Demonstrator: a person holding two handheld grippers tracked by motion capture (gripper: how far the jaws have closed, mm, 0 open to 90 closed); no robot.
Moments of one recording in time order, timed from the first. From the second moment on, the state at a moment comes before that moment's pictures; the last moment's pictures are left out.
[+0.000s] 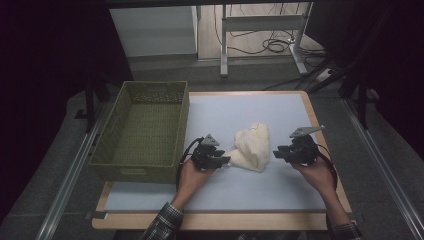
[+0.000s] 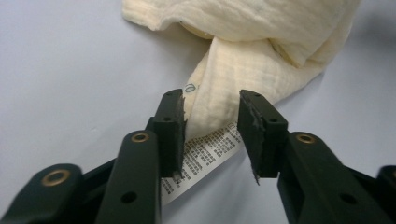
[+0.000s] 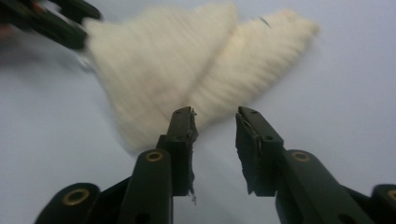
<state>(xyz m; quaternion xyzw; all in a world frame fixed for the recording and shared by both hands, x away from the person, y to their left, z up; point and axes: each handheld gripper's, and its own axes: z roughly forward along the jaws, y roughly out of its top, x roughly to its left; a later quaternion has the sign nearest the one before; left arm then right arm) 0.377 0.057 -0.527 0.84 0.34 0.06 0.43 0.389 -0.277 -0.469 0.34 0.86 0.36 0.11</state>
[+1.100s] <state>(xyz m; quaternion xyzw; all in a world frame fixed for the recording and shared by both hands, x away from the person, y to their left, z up) 0.378 0.060 -0.539 0.84 0.35 0.06 0.42 0.378 -0.271 -0.452 0.32 0.86 0.36 0.16</state>
